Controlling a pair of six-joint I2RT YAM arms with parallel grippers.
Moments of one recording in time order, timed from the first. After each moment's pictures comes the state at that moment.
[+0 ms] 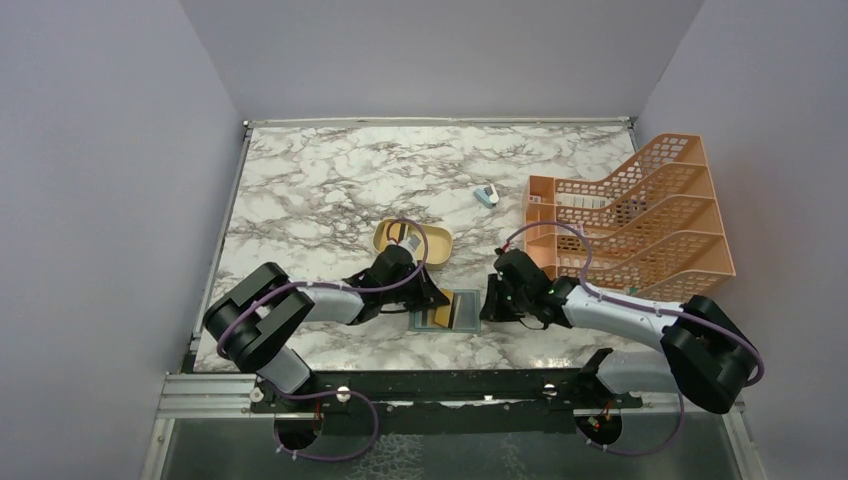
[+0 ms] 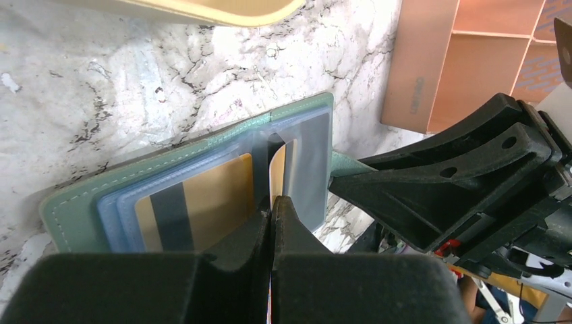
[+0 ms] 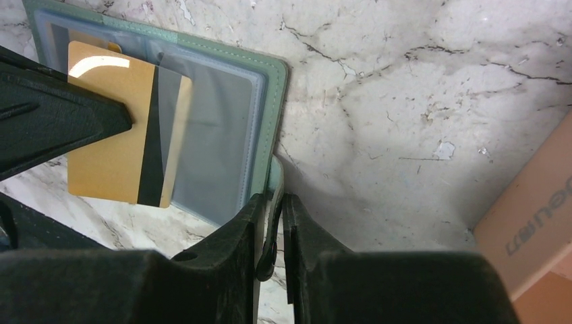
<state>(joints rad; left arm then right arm) -0.78 1.56 0.49 0.41 0.28 -1.06 0.78 1.27 0.51 -0.22 -0.04 0.69</state>
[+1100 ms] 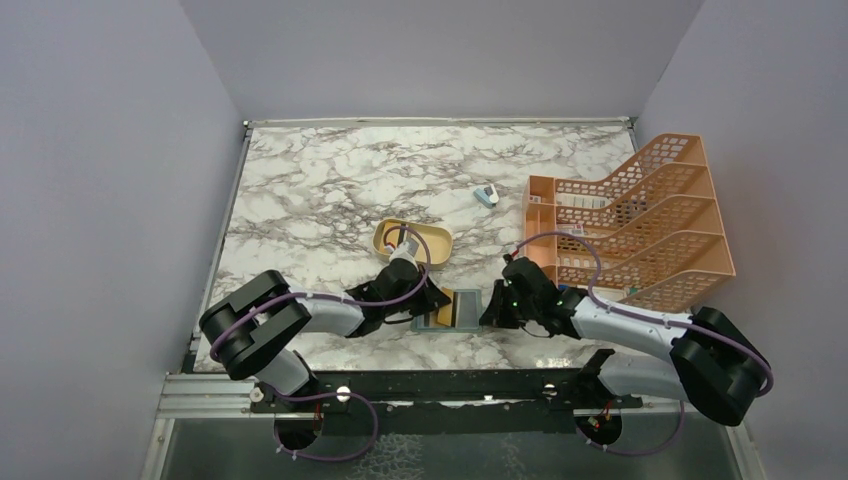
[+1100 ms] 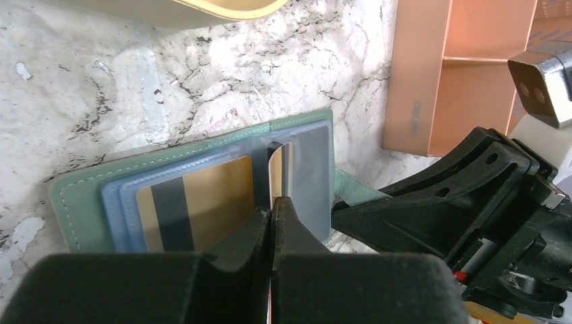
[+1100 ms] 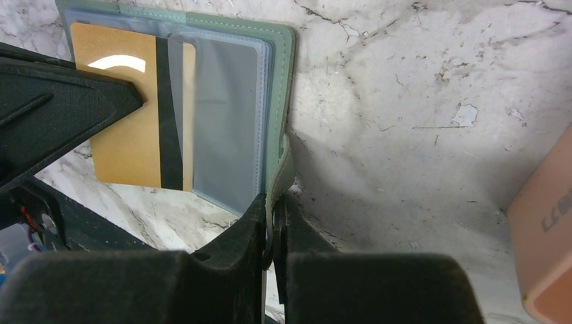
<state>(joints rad) -0.89 1.52 0.44 0.49 0.04 -1.09 0.78 1.19 0.41 -0.13 -0.09 0.82</state>
